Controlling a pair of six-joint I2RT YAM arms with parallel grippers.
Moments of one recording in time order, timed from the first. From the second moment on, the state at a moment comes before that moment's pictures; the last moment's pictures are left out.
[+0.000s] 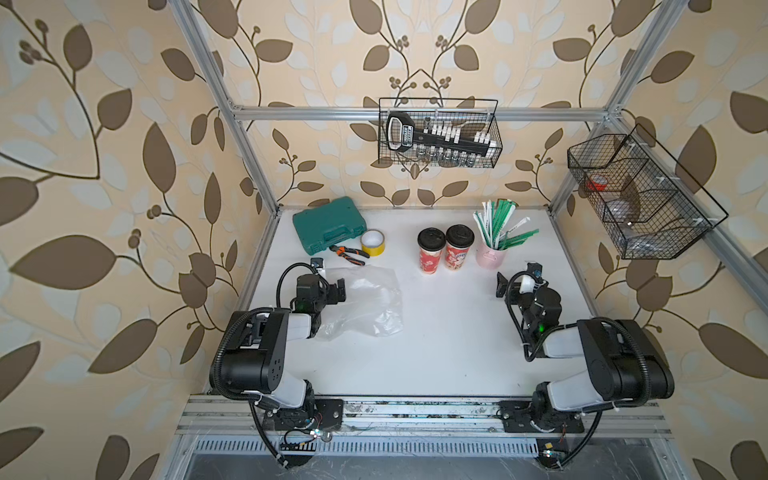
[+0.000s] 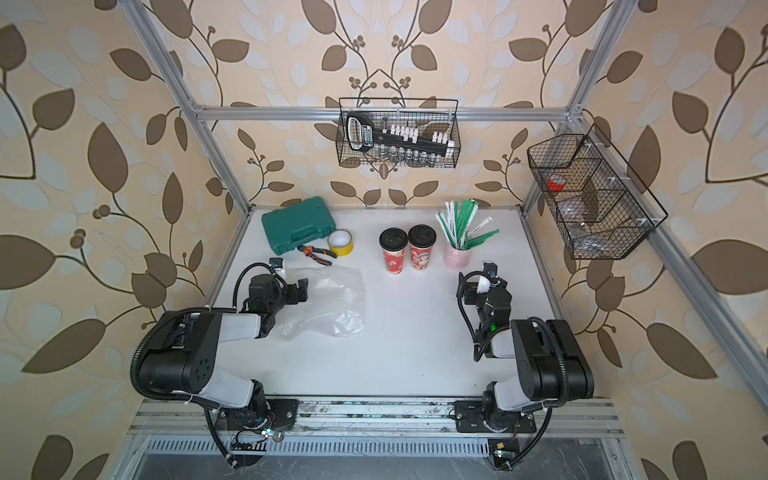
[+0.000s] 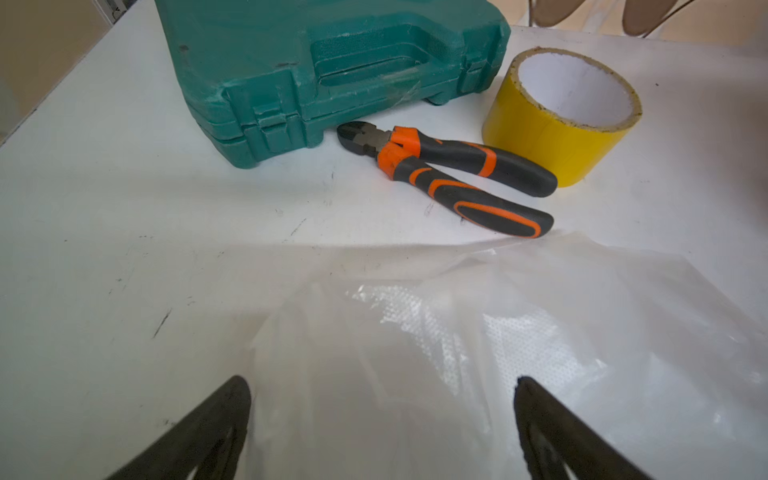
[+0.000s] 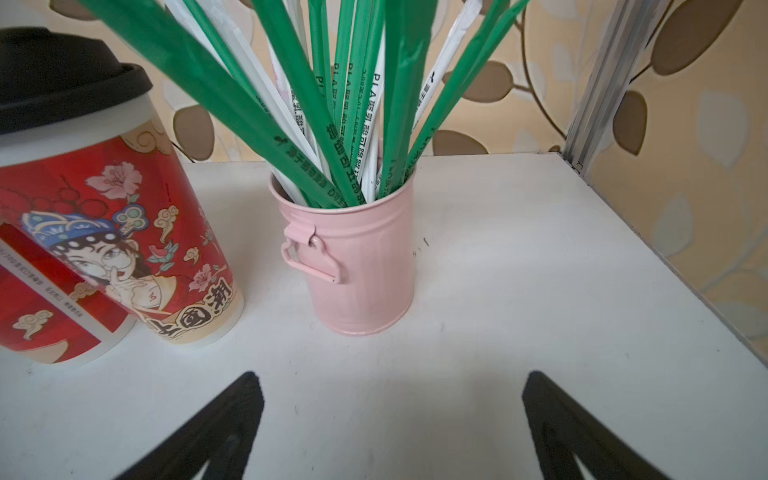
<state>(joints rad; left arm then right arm) 0.01 1.51 0.40 0.58 0.05 -0.08 -0.04 1.49 0.22 1.06 0.01 0.05</state>
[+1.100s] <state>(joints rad) -0.01 1.15 0.90 -0.27 -0.15 -0.61 0.06 0.93 0.24 0.66 0.10 0.23</state>
